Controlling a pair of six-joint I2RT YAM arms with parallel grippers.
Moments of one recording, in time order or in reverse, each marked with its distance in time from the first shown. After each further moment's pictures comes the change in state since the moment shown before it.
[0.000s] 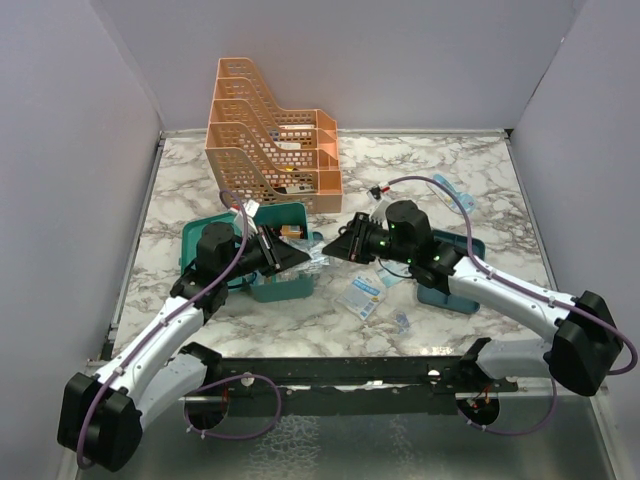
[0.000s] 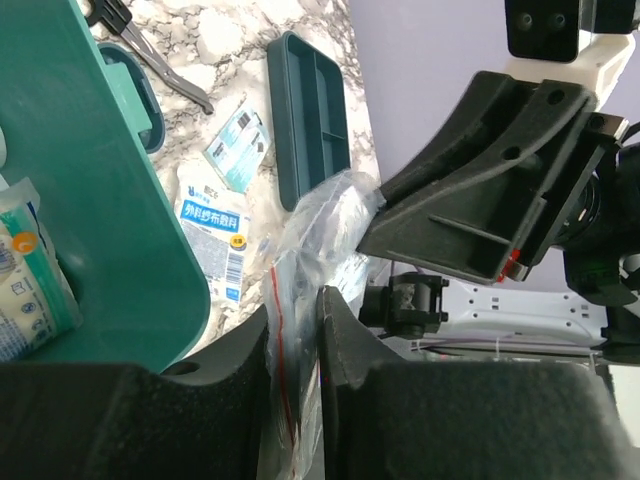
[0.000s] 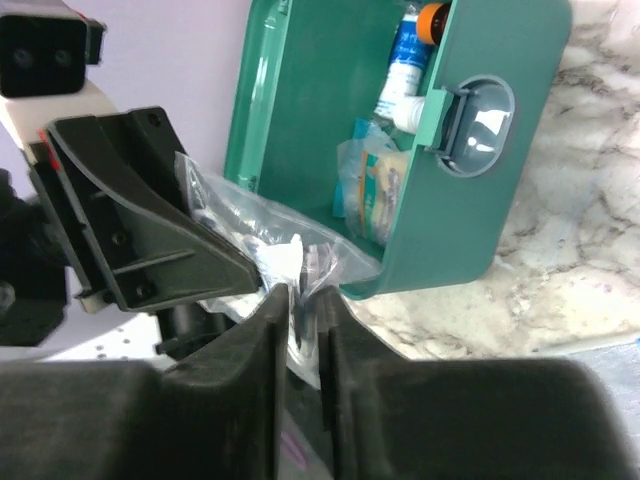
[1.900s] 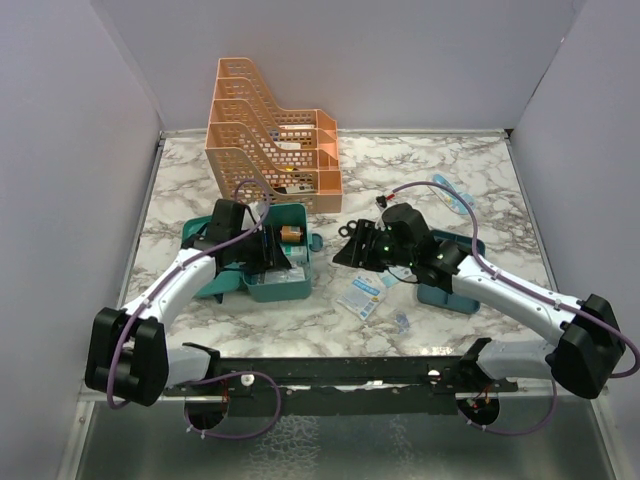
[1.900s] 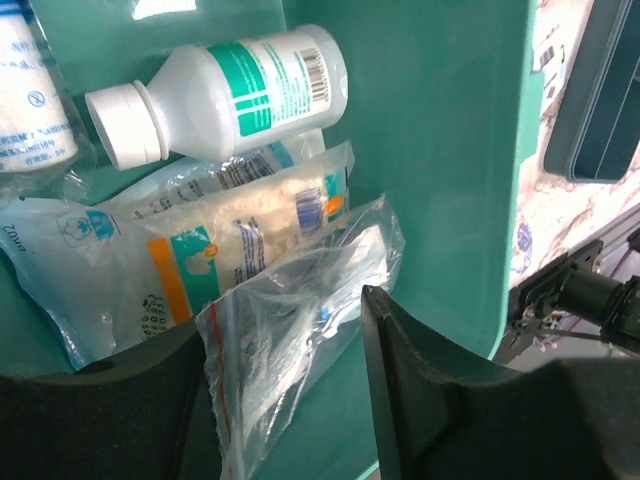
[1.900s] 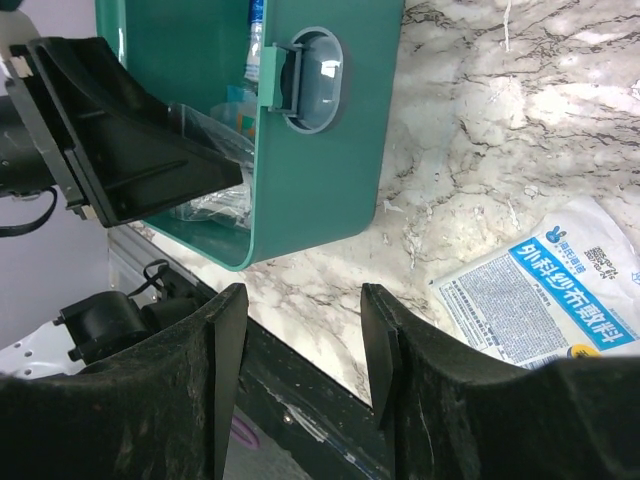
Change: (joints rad) left arm 0.132 0.364 0.237 -0.530 -0.094 0.513; right arm 0.000 -0.018 0.028 -0.274 0.123 -0.042
